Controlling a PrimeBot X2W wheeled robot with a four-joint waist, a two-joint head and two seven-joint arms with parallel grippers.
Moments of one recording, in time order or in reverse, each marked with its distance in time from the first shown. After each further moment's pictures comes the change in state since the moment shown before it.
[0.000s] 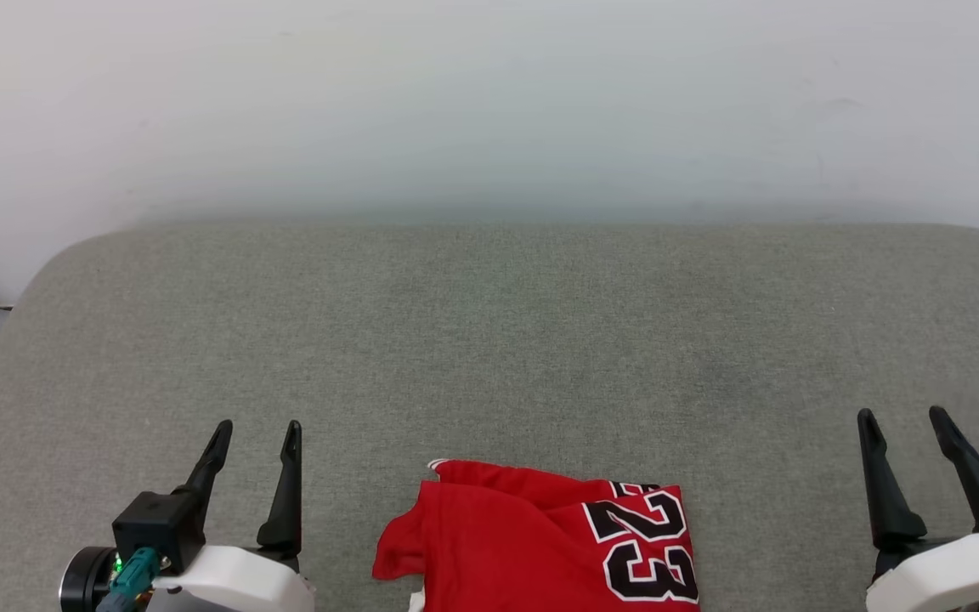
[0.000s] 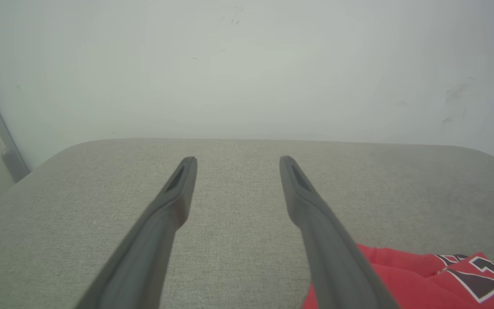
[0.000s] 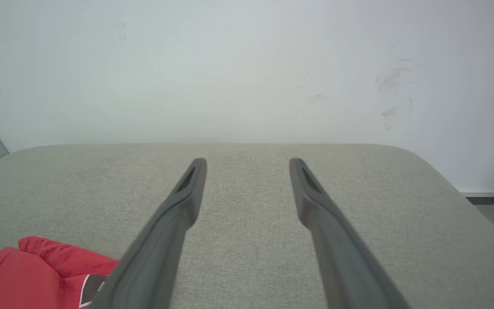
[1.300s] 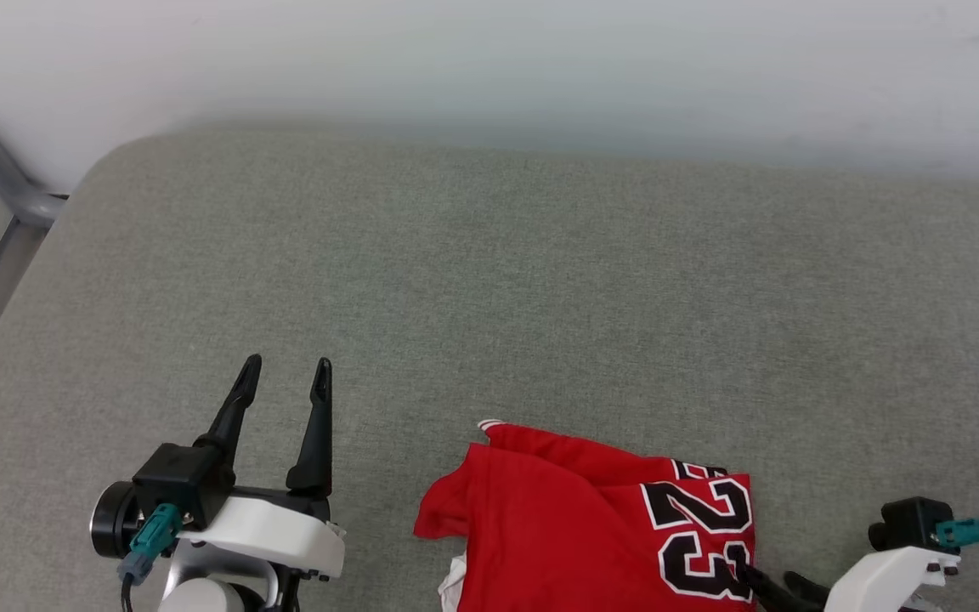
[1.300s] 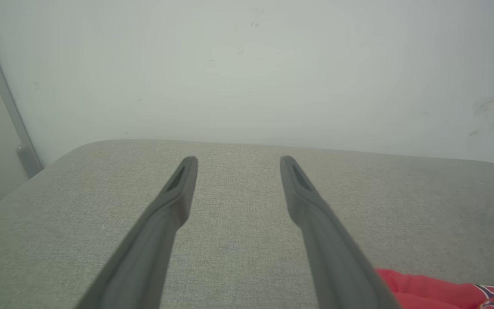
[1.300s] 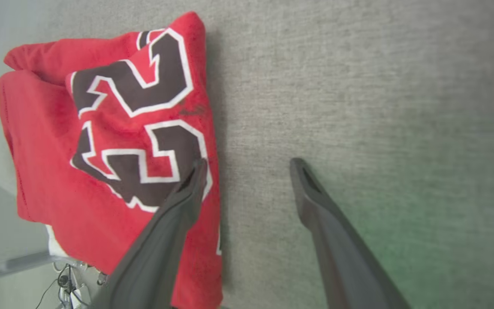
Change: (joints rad) left arm -0.069 -0.150 0.111 0.026 0.149 -0.135 0.000; right arm -0.002 -0.007 0.069 0.265 0.369 0.000 0.574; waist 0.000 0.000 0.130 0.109
